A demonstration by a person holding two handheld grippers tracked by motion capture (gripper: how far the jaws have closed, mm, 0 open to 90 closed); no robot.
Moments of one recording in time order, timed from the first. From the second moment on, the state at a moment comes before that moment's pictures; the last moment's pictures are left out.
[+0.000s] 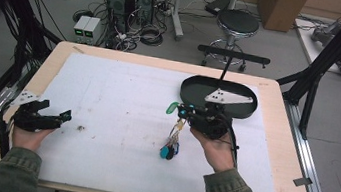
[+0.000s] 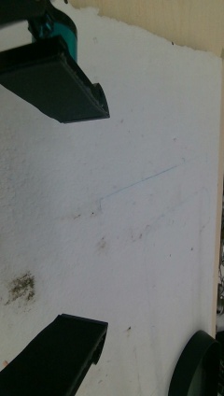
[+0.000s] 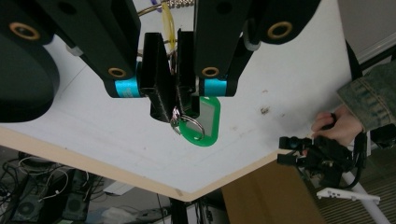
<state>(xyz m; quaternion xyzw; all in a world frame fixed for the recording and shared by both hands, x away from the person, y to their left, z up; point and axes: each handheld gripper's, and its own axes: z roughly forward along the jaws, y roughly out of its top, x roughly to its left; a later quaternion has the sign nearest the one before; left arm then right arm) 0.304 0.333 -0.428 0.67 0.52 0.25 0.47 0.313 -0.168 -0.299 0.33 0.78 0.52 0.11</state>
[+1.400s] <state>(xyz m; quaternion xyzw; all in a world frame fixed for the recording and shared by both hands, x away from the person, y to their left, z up) 0.304 0.332 -0.428 0.67 0.52 0.25 0.48 0.427 -0.213 -0.245 0.42 0.72 0.55 0.11</state>
